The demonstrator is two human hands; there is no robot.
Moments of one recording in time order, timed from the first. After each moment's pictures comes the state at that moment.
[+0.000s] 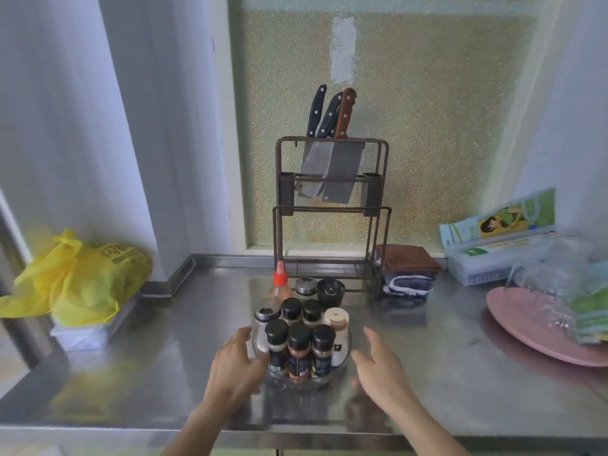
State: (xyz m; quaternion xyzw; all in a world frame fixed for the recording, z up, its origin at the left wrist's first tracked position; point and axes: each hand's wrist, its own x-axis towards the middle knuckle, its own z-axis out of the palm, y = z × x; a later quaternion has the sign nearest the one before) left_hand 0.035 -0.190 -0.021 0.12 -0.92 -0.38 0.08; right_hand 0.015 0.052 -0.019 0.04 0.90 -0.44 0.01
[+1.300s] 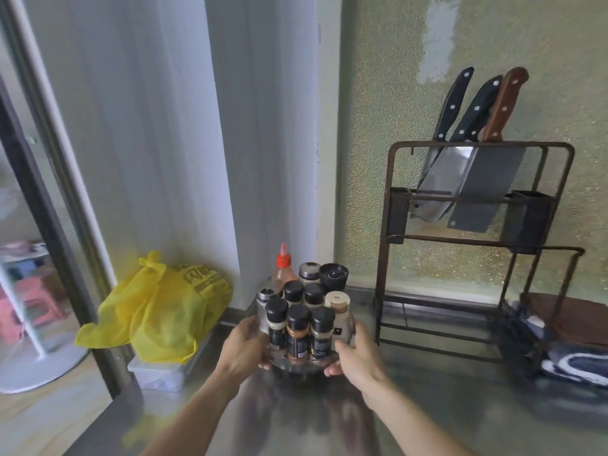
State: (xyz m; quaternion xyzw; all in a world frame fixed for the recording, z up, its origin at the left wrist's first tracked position) left_hand -0.090 -0.381 -0.014 0.22 -0.78 -0.58 0.10; right_hand -0.154 -0.178 -0.030 -0.05 0.79 -0.60 0.09
